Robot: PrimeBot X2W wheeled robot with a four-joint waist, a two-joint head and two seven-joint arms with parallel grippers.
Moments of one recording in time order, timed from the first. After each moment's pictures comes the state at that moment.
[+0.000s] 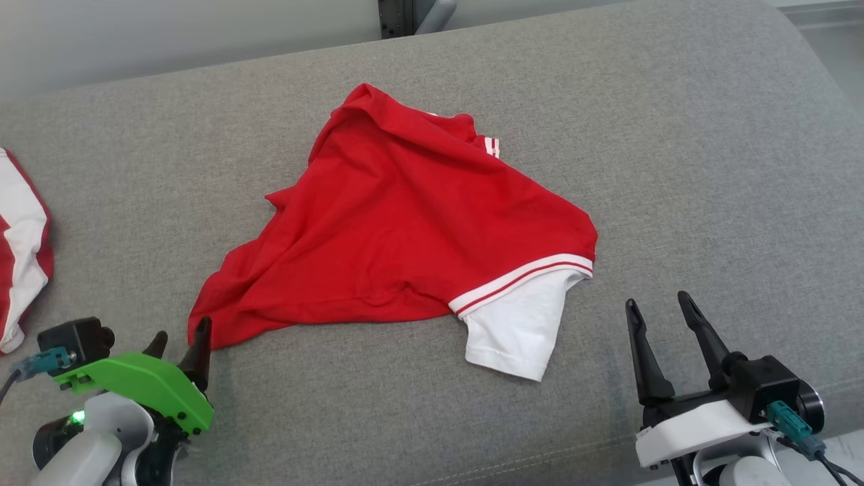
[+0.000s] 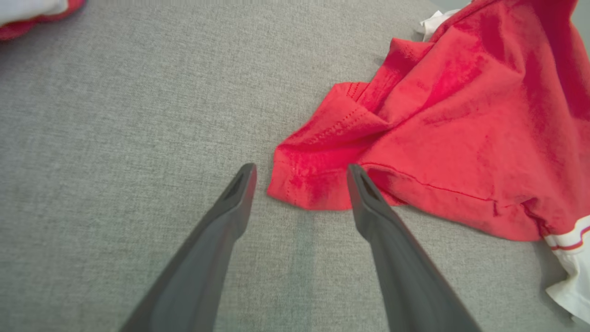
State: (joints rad) left arm -0.25 0.60 -0.59 0.19 -1.19 0.27 0.00; right arm 0.01 -0.05 0.06 0.09 0.13 0.13 -0.26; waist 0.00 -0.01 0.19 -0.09
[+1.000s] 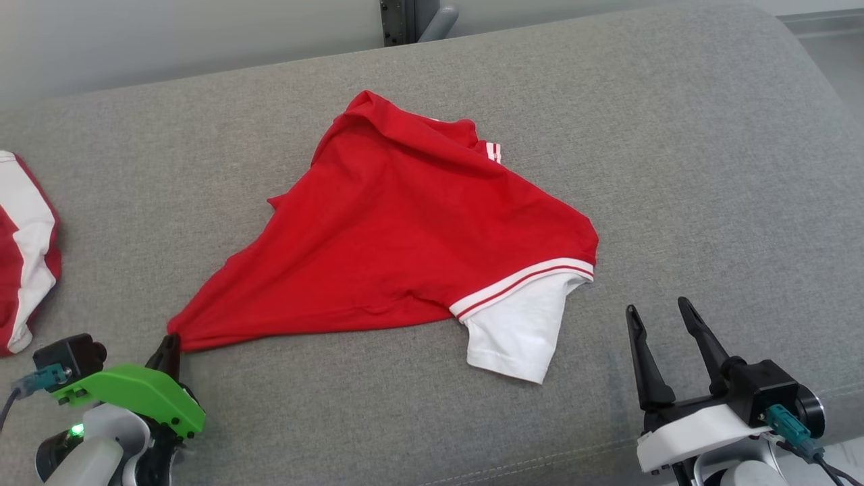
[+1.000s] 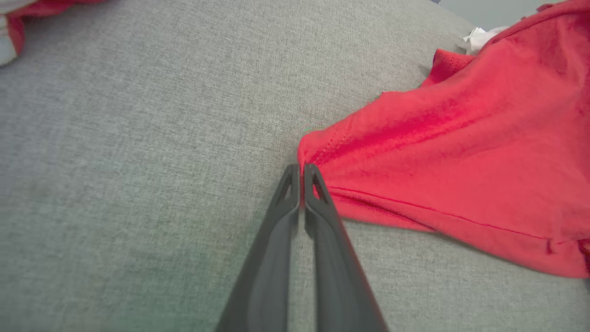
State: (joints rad) left arm -0.34 0.50 -0.59 0.52 -1.20 0.13 -0.10; right arm 0.01 -0.06 0.07 0.11 0.12 0.13 -0.26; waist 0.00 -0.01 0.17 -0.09
